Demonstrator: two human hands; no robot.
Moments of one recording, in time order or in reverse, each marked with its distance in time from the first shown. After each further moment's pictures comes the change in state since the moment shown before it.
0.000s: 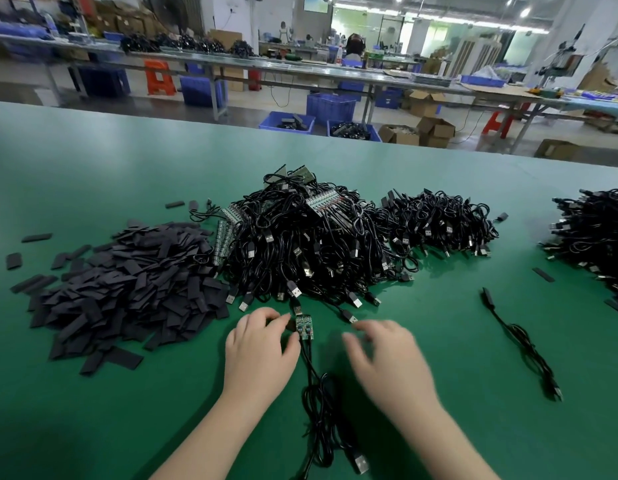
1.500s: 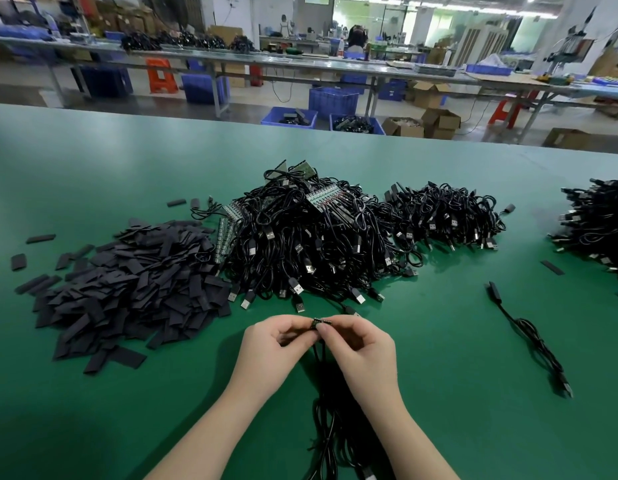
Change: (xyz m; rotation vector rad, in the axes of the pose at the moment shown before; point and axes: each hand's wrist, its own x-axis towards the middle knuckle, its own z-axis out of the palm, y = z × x) left_hand -0.001 0.009 -0.009 -0.852 -0.094 -0.014; right_hand -0.001 -0.025 0.032 0.988 0.108 0.032
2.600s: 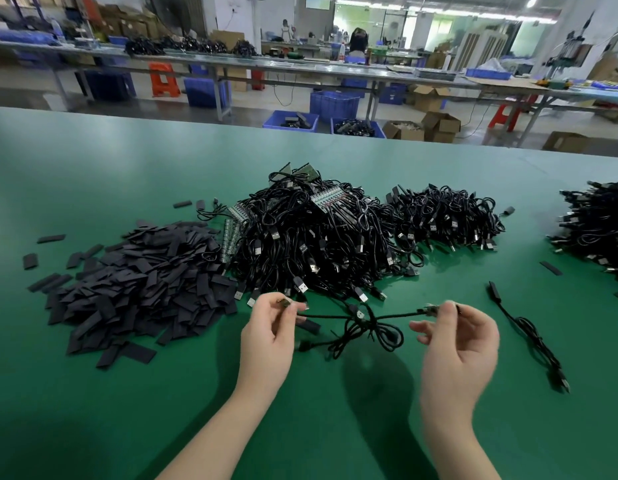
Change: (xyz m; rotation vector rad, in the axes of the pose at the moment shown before) left_hand -0.001 -0.004 0.000 0.037 0.211 0.148; right_hand -0.013 -0.034 -0.047 0.200 0.643 -0.162
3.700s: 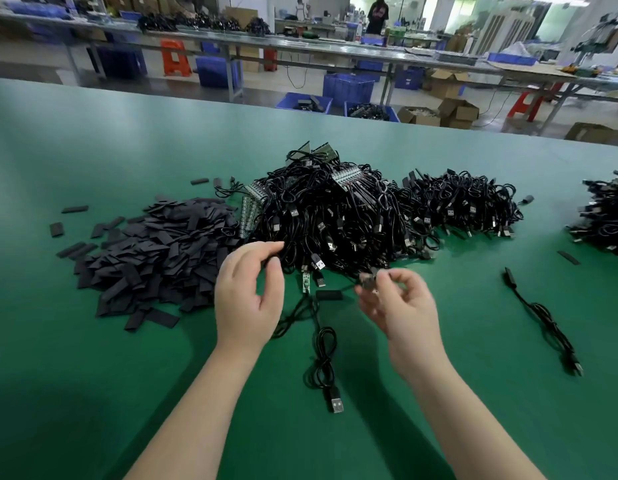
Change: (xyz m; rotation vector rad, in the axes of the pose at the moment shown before) left_hand 0.017 0.020 -0.048 0.268 0.264 0.431; right_hand -0.011 -0.007 0.043 0.058 -0.439 0.538
